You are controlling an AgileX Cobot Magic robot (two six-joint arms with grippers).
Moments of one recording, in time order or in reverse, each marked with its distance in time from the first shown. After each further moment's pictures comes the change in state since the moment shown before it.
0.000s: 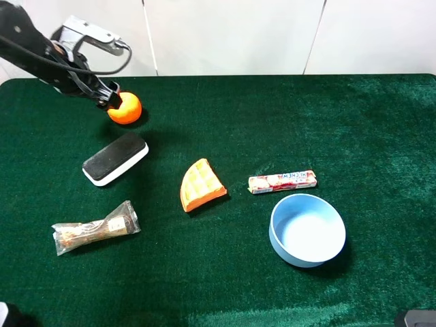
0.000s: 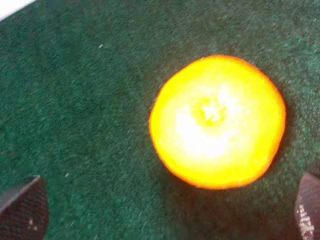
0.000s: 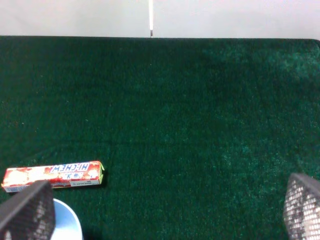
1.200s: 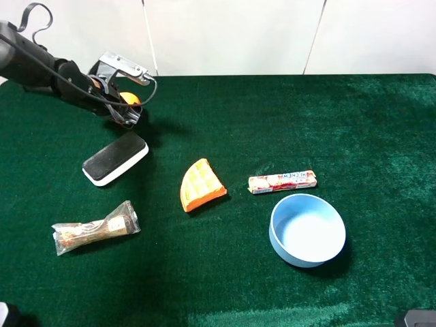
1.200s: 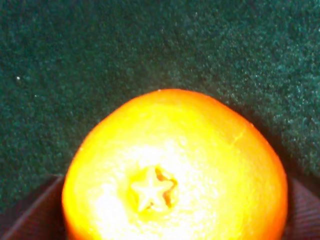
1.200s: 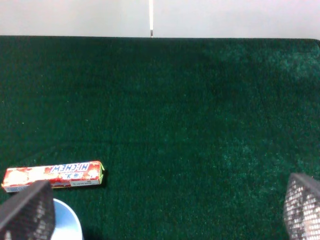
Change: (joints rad) left arm -0.050 0.243 -0.020 -0.002 -0.288 -0.005; right arm 0.000 0.000 0.000 0.000 0.000 0.000
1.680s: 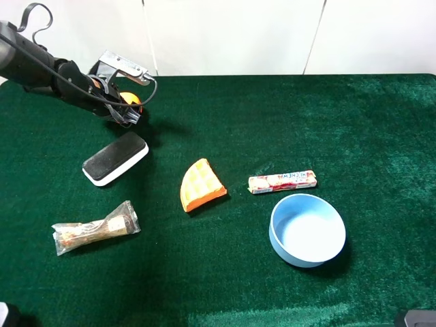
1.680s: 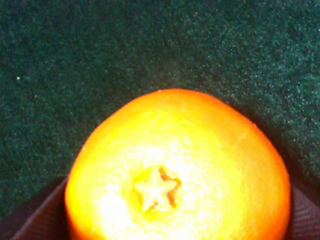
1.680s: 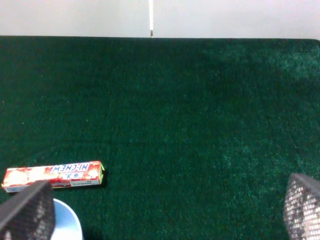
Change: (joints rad) left arm 0.000 0.000 0.000 -0.001 0.000 0.000; right arm 0.000 0.000 0.000 0.000 0.000 0.000
